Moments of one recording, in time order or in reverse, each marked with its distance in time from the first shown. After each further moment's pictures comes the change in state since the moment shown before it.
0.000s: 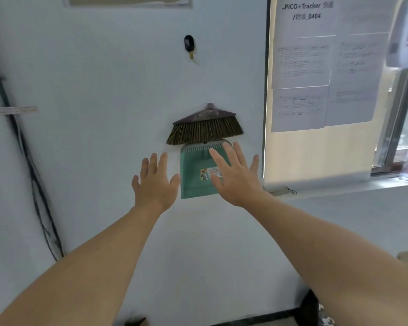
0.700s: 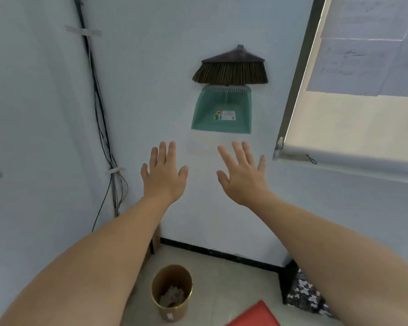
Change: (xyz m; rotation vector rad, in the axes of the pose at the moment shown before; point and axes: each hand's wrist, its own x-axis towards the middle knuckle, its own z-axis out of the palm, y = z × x) left_hand -0.235 0.101 0.042 0.102 -0.001 -0.316; right_hand -0.192 0.079 -0.022 0.174 -0.232 -0.252
